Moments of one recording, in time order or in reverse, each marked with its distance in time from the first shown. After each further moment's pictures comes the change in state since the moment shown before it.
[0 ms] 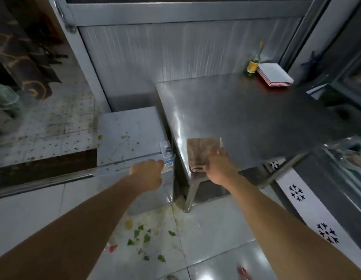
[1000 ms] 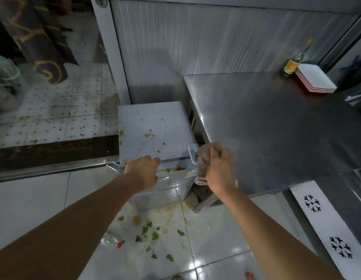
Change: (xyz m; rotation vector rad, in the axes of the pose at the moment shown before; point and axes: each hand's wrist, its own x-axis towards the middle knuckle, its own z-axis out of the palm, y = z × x) left_hand 0.040 -0.143 0.013 -0.071 -0.006 -0.024; right_hand 0.050 -0.127 0.047 0.032 0.256 -0.074
